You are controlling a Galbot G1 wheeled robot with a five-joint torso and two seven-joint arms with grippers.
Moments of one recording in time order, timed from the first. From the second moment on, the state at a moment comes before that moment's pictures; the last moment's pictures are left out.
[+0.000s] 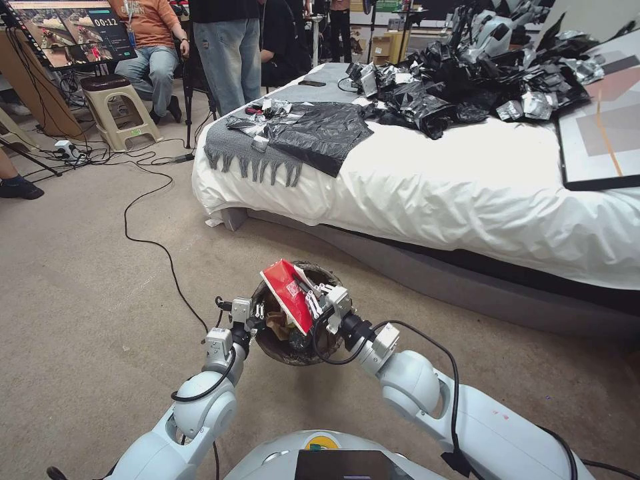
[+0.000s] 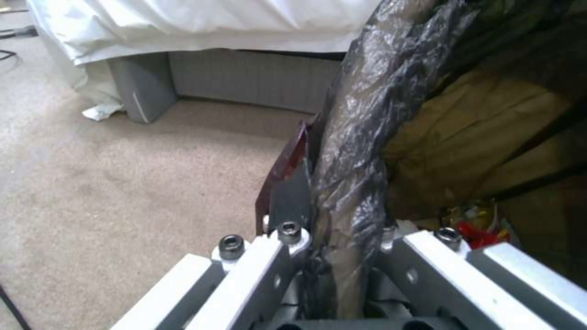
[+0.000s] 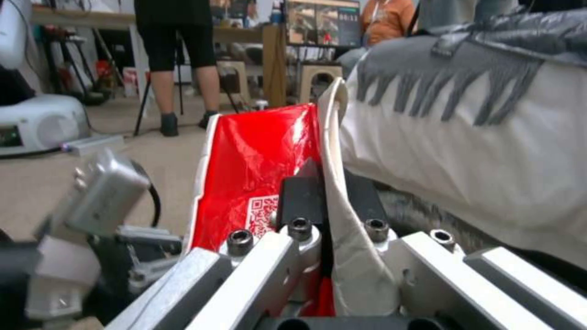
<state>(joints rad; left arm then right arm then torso) 1.45 -1.08 -0.21 -2.07 -0.44 0.20 -0.33 -1.03 0.86 -0.28 2.07 0.43 0.13 0.15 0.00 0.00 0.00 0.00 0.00</state>
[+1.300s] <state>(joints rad) 1.45 -1.08 -0.22 -2.07 -0.45 0.20 -0.33 -0.98 0.87 -0.26 2.06 0.45 0.13 0.21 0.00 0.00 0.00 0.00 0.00</state>
